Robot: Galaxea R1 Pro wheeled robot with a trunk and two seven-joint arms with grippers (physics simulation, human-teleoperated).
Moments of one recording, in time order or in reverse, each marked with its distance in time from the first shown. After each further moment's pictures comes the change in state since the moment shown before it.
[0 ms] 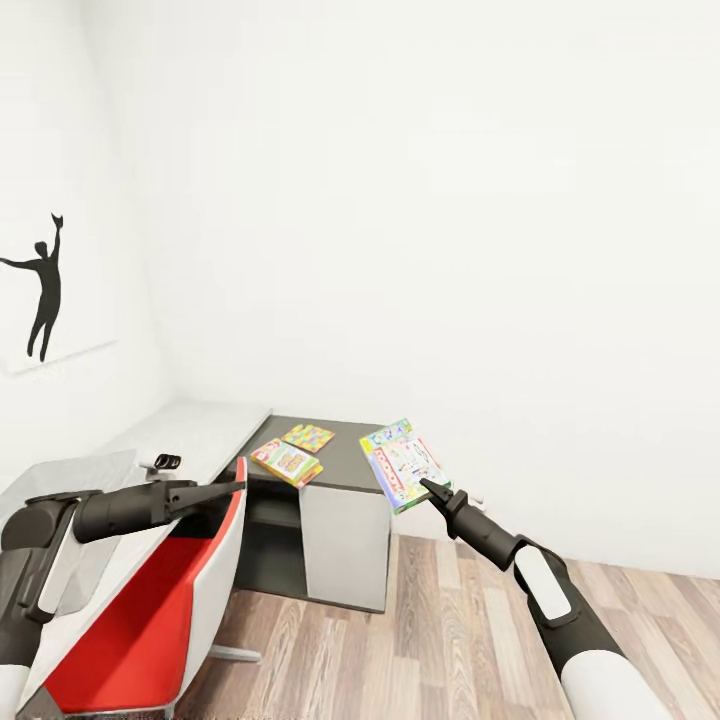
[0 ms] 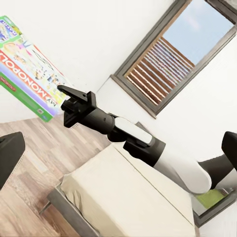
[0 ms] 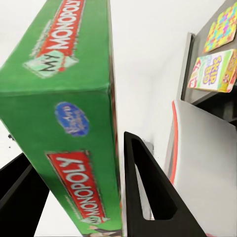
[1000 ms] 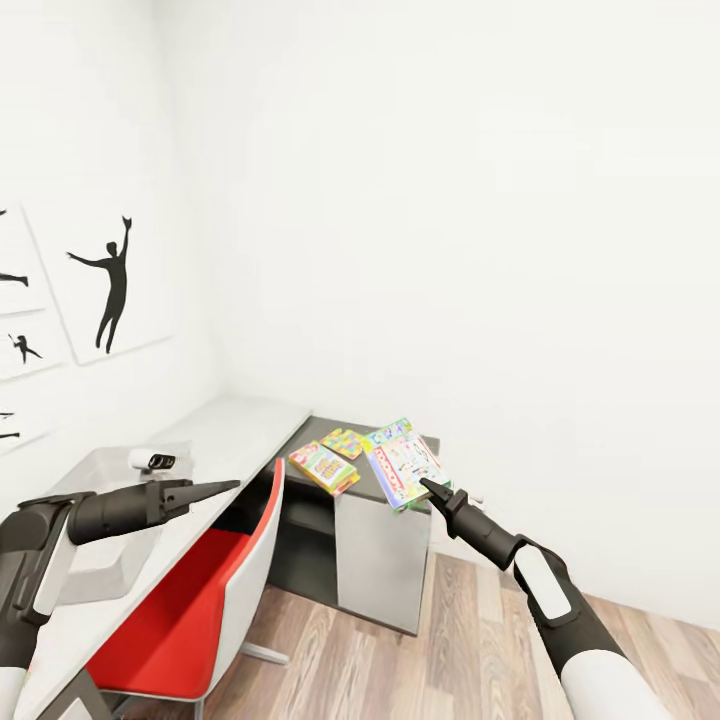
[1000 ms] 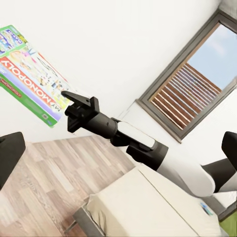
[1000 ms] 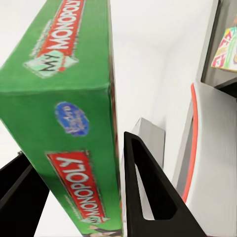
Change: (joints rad) left arm 0.006 -0.003 0.028 0.000 0.002 -0.021 0.000; right arm 0.000 0.001 0.001 -0.003 -0.003 0.001 0.000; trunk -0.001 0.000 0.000
